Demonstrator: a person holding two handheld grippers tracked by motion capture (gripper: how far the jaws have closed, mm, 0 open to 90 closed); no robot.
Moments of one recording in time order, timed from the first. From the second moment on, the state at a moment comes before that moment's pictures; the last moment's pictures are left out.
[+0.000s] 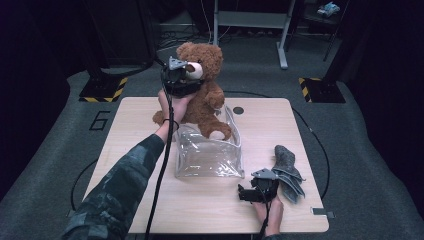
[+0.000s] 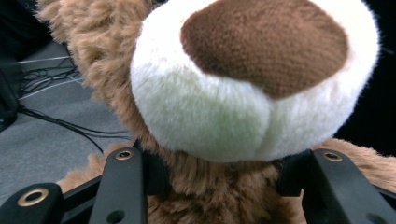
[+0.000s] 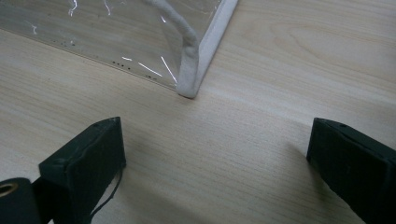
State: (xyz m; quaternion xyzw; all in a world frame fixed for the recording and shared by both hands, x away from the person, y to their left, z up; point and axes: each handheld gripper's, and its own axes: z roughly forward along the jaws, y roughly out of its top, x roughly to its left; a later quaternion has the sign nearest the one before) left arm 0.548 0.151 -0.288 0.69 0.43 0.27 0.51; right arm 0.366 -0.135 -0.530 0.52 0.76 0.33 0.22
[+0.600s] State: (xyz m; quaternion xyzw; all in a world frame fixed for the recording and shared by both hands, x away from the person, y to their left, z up) left arm 0.533 0.150 -0.321 0.72 0.45 0.22 0.48; right arm 0.366 -0.135 -0.530 0.52 0.76 0.33 0.22
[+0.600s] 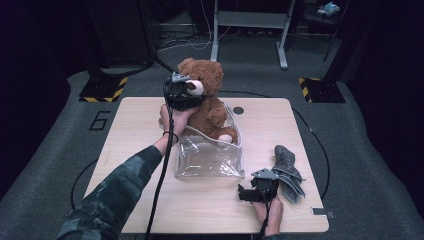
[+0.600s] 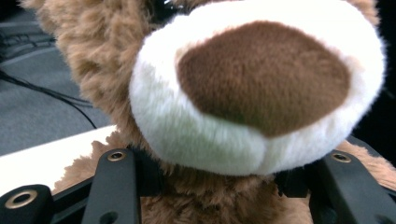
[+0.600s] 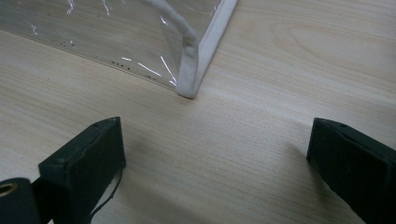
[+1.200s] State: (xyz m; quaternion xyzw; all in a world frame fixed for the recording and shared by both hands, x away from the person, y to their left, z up) left arm 0.505 0.173 -0.349 0.79 0.42 0.15 0.43; right arm 0.367 -0.135 -0.531 0.53 0.75 0.32 0.23
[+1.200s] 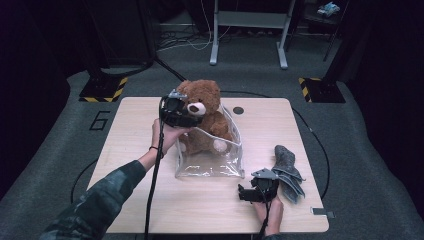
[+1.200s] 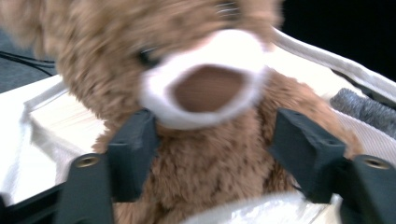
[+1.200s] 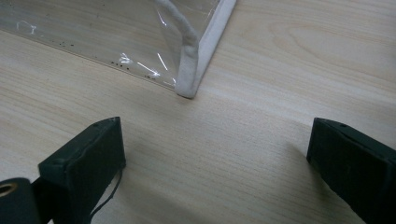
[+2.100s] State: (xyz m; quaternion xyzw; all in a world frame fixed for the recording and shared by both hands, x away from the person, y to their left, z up) left arm 0.534 0.272 -0.389 0.75 0.53 0.11 0.38; right arm 0.367 -0.135 -0.531 0.53 0.75 0.33 0.22
